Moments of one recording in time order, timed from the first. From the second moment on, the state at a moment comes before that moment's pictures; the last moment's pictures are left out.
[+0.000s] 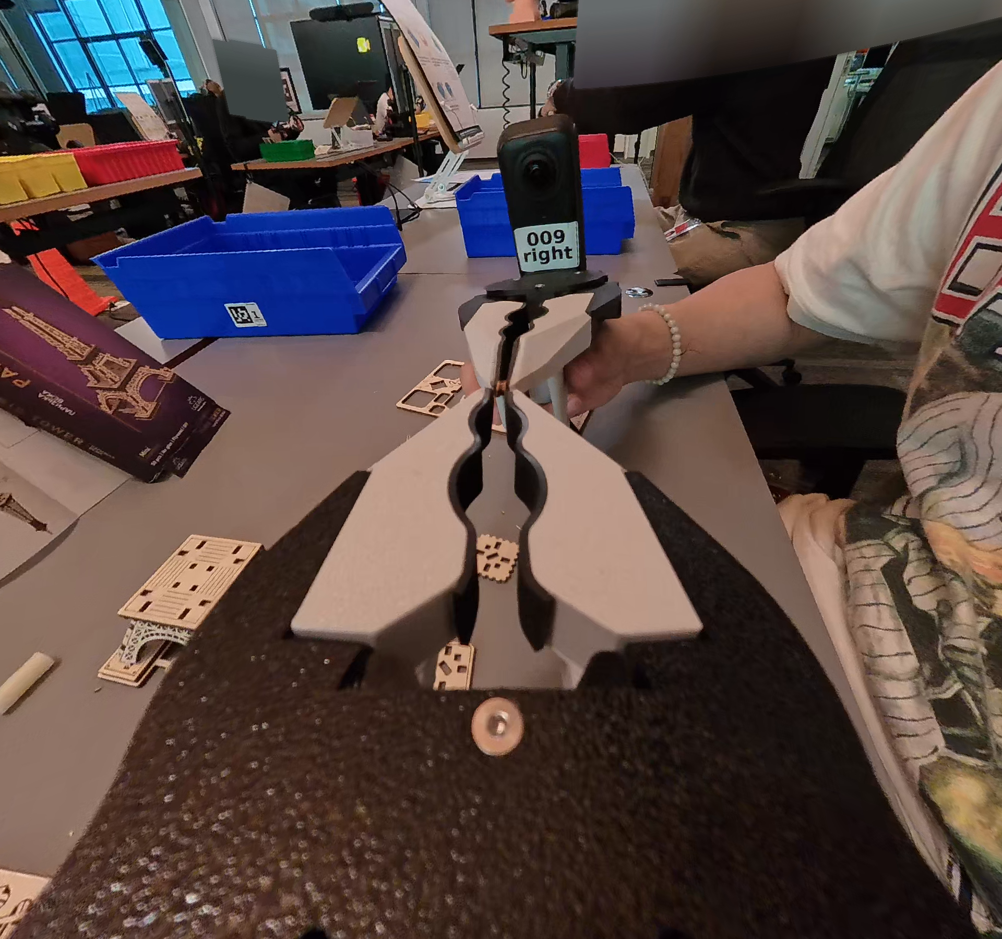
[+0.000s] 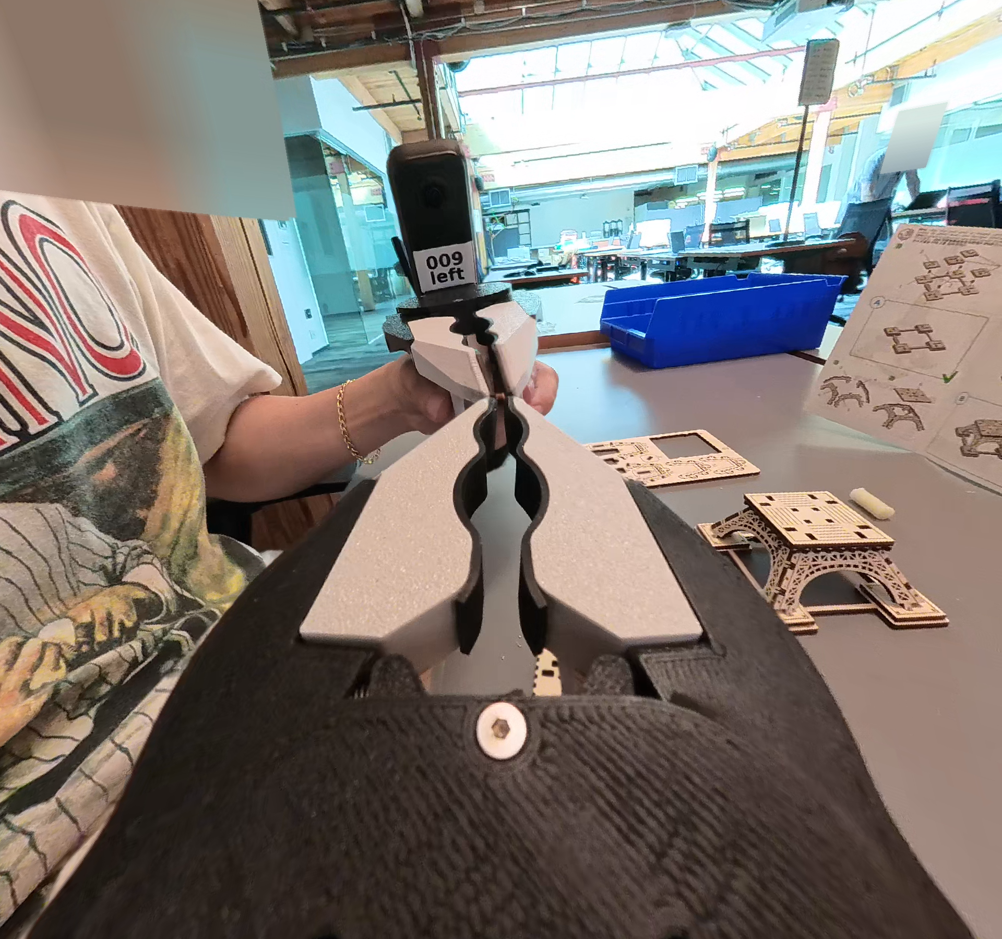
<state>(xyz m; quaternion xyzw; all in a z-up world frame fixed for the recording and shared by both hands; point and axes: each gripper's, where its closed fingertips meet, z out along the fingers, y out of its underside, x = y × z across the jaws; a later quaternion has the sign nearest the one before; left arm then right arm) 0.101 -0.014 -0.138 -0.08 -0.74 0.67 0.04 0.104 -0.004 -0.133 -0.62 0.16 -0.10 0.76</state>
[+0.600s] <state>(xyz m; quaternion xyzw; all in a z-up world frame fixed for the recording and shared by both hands) 0.133 0.012 -0.192 -0.06 -0.88 0.48 0.00 0.141 -0.042 -0.173 -0.75 0.16 -0.31 0.56</state>
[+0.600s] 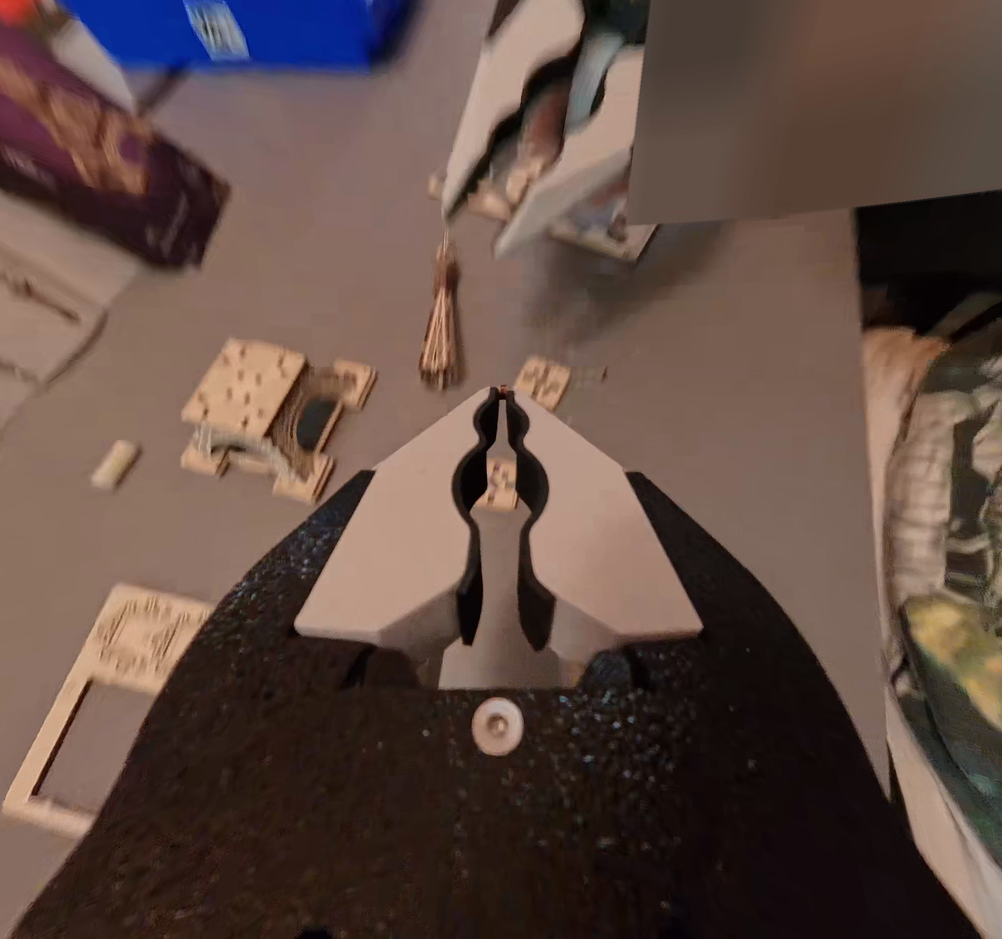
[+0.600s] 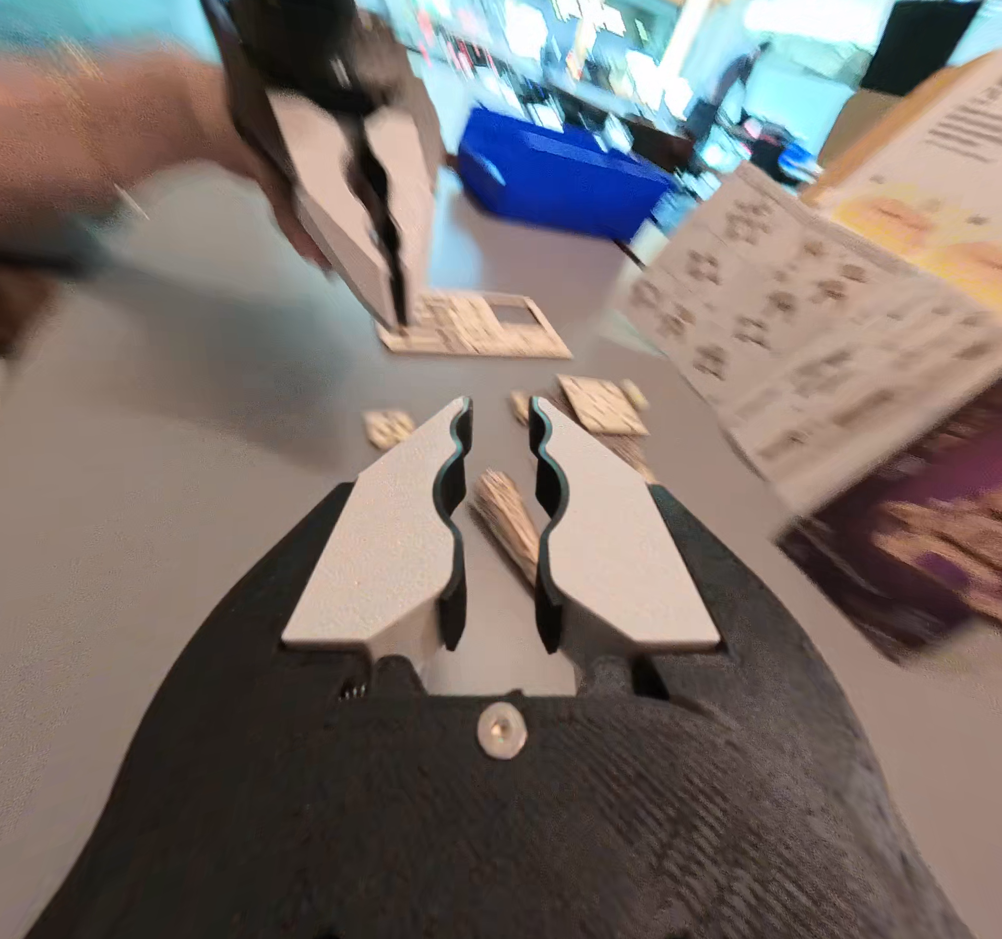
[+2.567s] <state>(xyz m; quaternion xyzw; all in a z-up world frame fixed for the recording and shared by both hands) 0.150 0.030 -0.267 -0.06 -1.00 0.00 0.07 0.169 -0.131 -0.226 -0.83 0.22 -0.36 0.36</state>
